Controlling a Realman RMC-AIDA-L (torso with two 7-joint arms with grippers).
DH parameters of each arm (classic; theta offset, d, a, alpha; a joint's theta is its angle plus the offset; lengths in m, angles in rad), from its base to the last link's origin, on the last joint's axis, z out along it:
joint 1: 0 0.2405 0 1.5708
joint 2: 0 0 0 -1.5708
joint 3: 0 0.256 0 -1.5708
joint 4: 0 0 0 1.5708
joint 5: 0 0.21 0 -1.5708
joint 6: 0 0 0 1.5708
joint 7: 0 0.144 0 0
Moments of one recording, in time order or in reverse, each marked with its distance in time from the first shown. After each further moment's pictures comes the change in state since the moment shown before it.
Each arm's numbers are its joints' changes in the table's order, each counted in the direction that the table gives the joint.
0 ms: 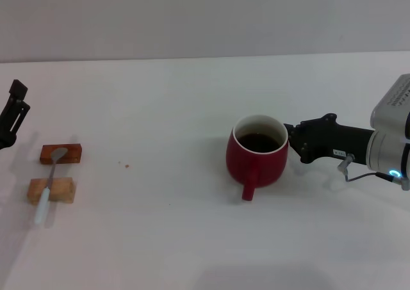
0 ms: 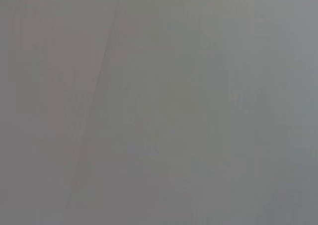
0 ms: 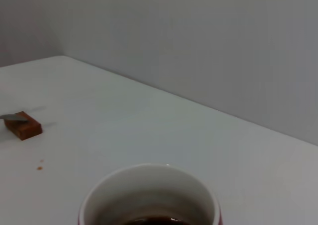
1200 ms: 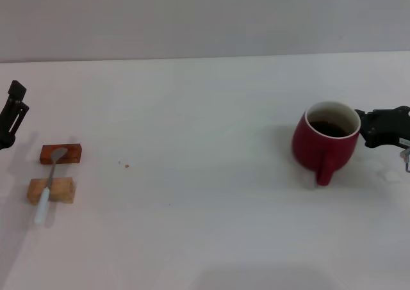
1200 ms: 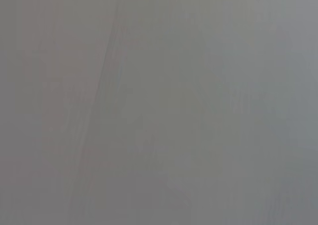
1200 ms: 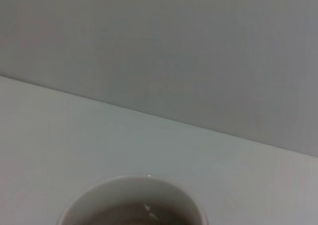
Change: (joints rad) left arm 0.002 0.000 -0.002 -0.001 -0.001 0.000 0.012; right arm -0.074 0.078 0.154 0.000 0.000 0.049 0.008
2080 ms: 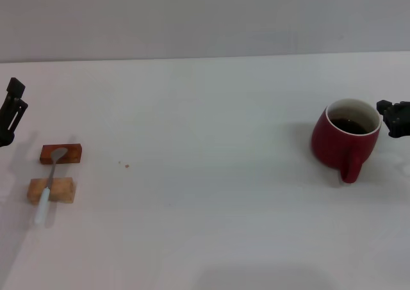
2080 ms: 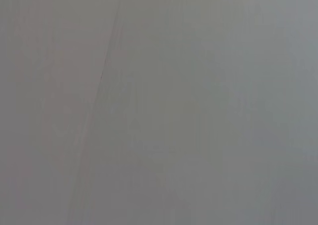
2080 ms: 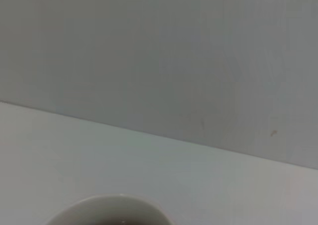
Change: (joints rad) left arm -0.002 0.000 0.000 0.003 -0.005 0.007 0.000; right arm -0.014 0.024 0.084 0.000 0.000 0.036 -0.002
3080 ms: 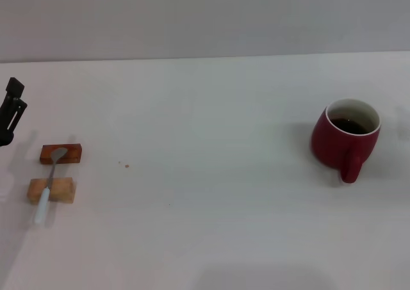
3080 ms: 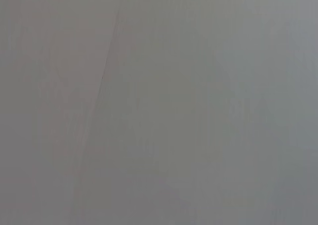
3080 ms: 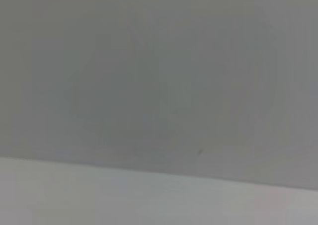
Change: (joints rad) left arm 0.000 0.000 0.000 0.000 -0.003 0.000 0.000; right arm -0.017 0.014 0.134 -0.004 0.023 0.020 -0.001
